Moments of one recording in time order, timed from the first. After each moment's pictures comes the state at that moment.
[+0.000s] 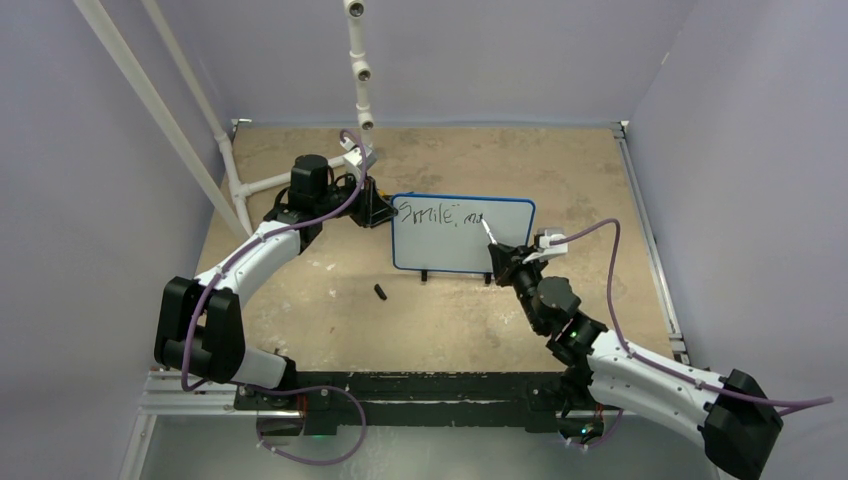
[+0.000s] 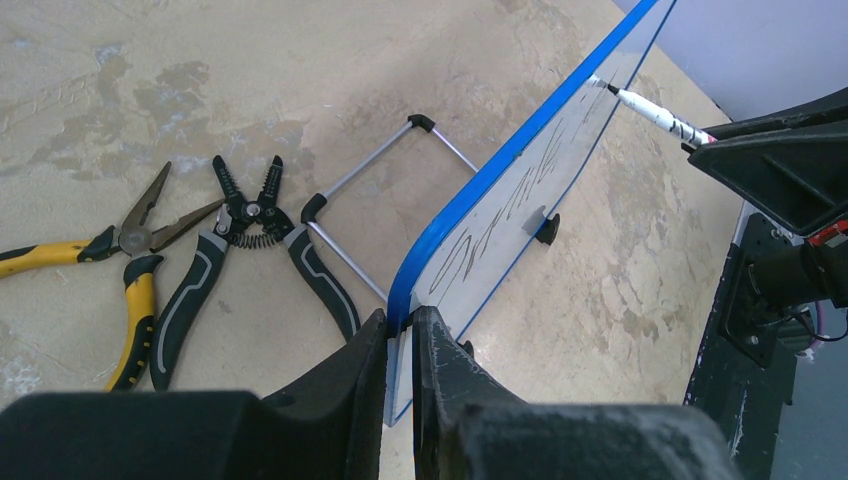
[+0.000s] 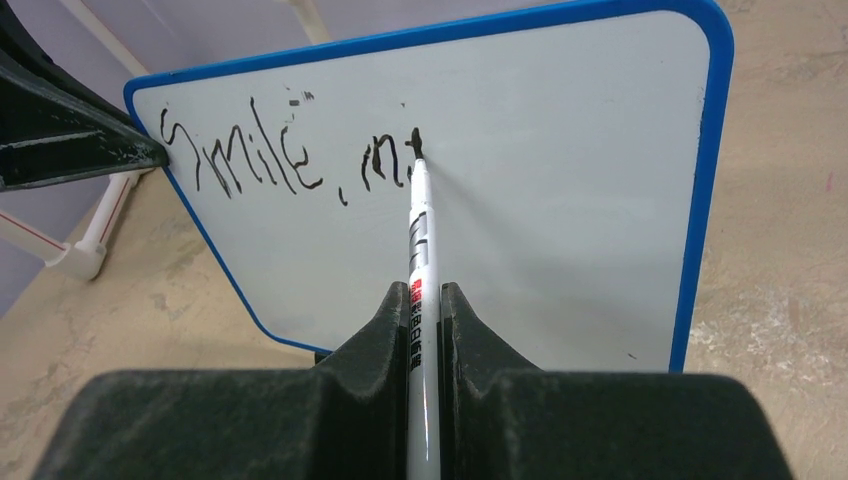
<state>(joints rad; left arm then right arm) -0.28 1.43 0.96 0.03 0.72 -0.09 0.83 0.76 0.25 0.50 0.55 0.38</state>
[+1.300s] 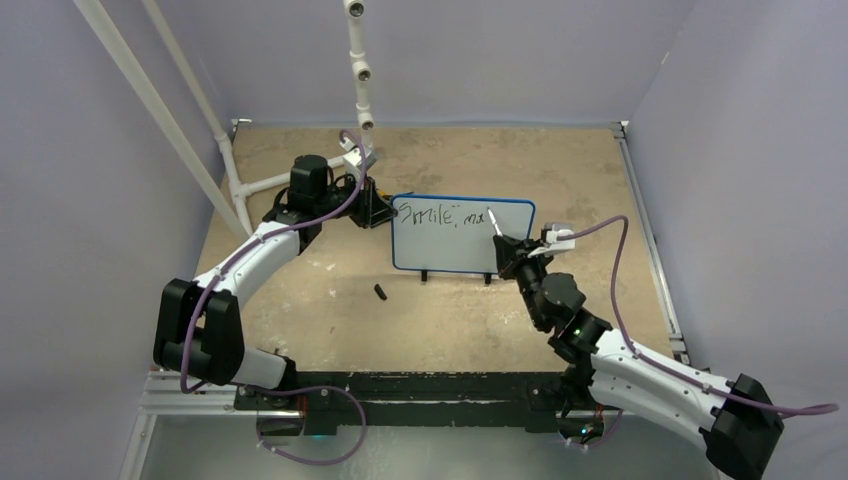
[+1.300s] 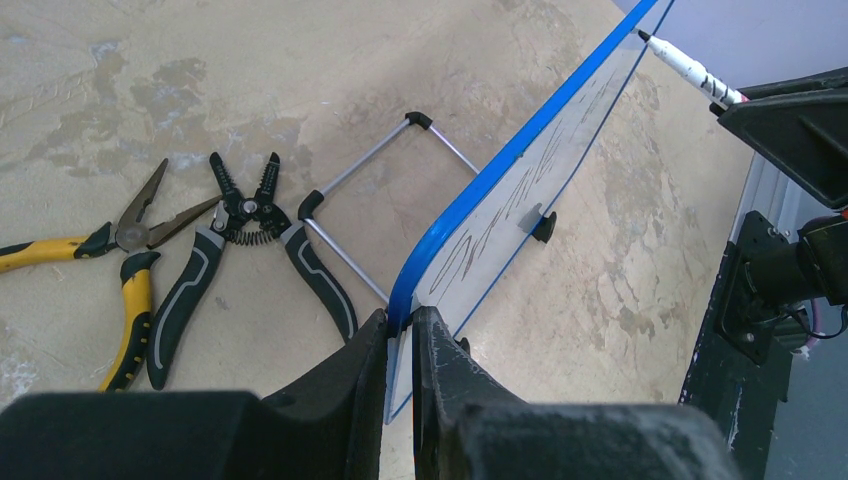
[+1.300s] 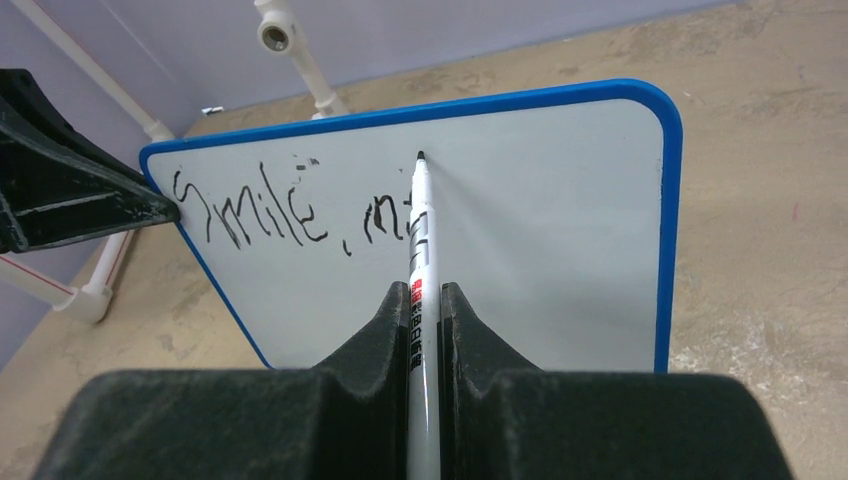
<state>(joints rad) -0.28 1.42 0.96 0.02 0.72 -0.09 0.83 0.73 0.30 0.45 0.60 0.37</state>
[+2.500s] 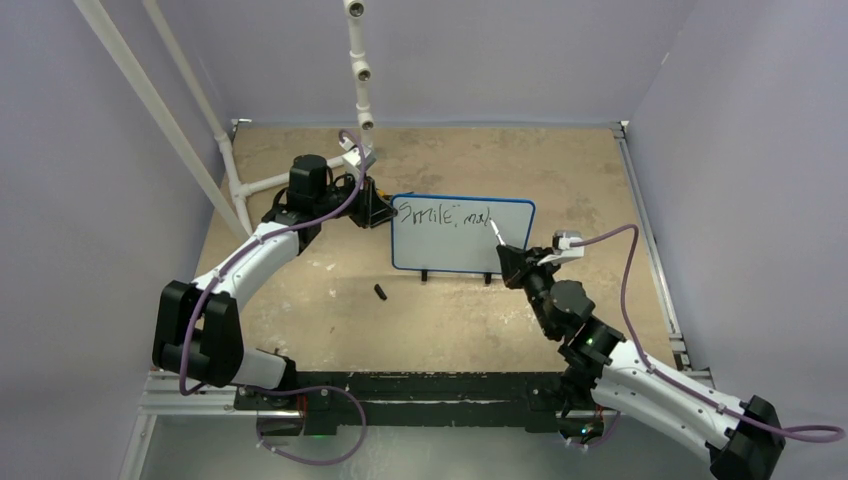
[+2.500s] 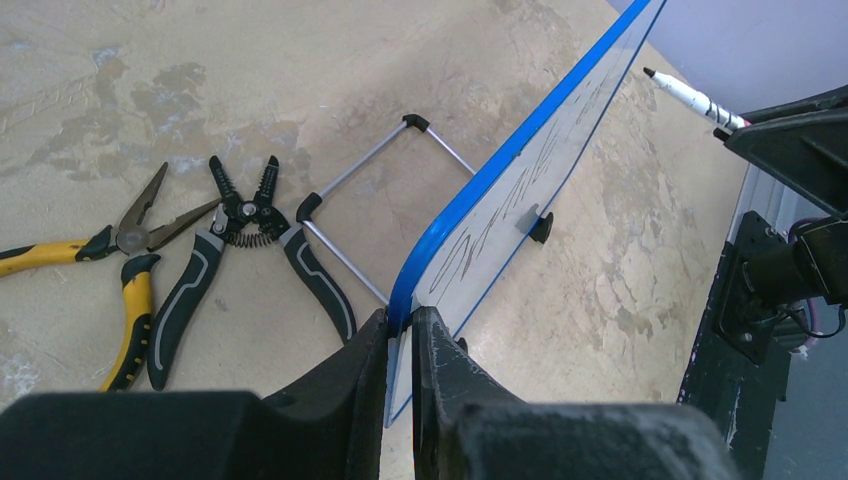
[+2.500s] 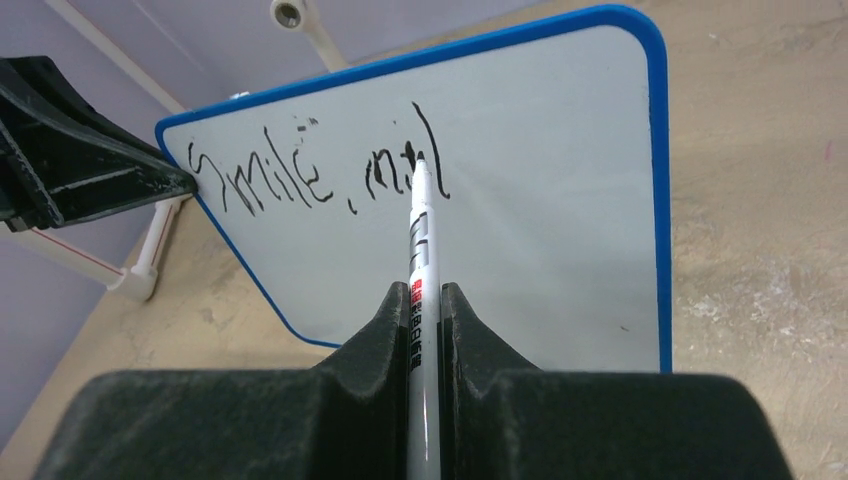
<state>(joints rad) -0.28 1.42 0.96 0.02 0.72 -0.09 0.83 0.59 0.28 0.27 0.56 0.50</state>
